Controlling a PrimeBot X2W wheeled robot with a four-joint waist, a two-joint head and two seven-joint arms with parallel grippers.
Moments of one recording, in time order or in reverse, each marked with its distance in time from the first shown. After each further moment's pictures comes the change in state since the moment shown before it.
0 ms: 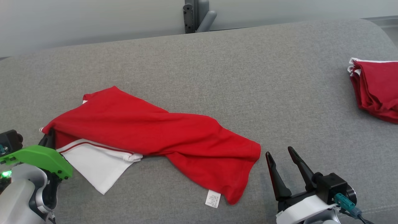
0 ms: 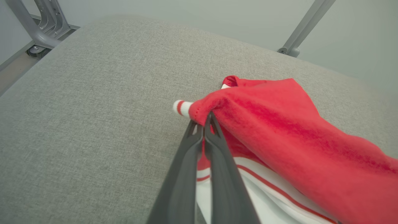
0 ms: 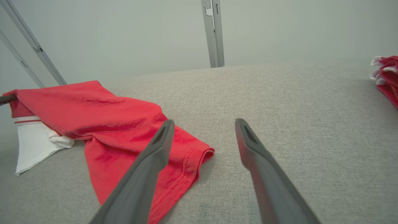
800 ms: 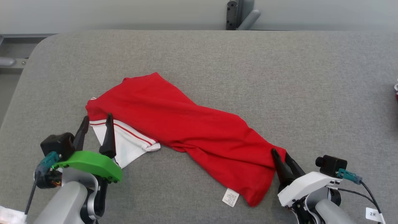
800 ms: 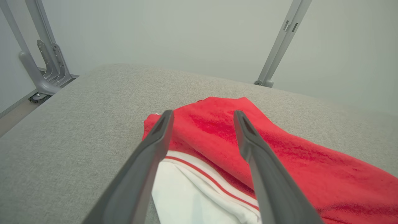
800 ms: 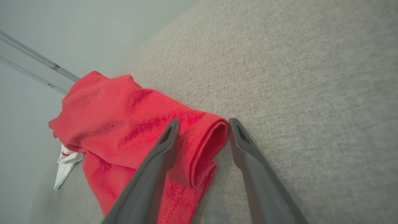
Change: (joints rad) left arm 0.051 -0.133 -0.017 -0.207 0.249 0.067 -0.155; right arm -0.249 -0.099 0.195 0.416 0.662 -0.001 0.000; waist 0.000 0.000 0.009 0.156
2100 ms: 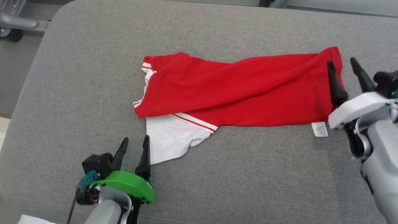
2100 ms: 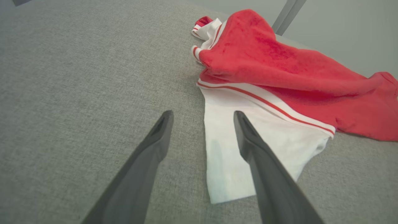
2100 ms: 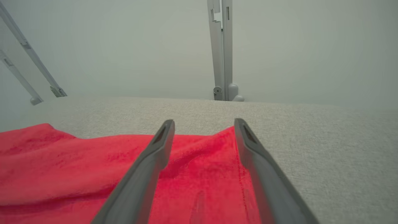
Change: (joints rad) left arm 0.112 -0.235 0.076 0.090 0.159 -0.143 -0.001; right arm -0.381 -0.215 -0.145 0.090 -0.324 0.000 0.000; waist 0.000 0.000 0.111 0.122
